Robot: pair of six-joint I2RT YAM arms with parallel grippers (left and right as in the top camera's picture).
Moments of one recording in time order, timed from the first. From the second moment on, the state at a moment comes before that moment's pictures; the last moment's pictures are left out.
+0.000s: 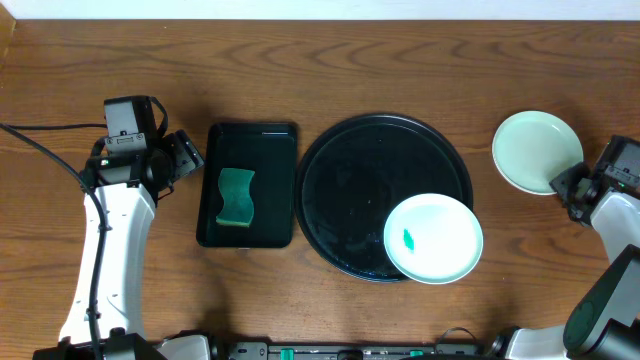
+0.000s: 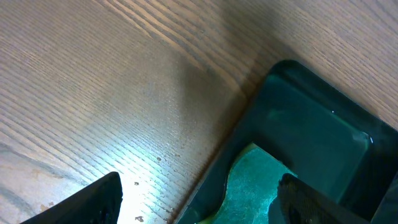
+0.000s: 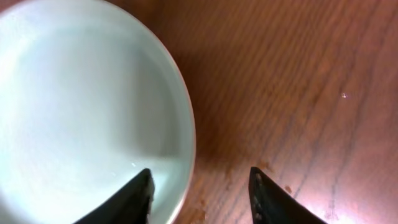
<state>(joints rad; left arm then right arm) 0.16 1.39 1.10 -0.78 -0.06 -0.39 -0.48 1.62 0.87 -0.33 0.05 0.52</state>
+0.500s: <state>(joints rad) 0.16 1.39 1.10 -0.78 -0.06 -0.39 -0.34 1.41 0.87 -0.40 -0.06 0.34</state>
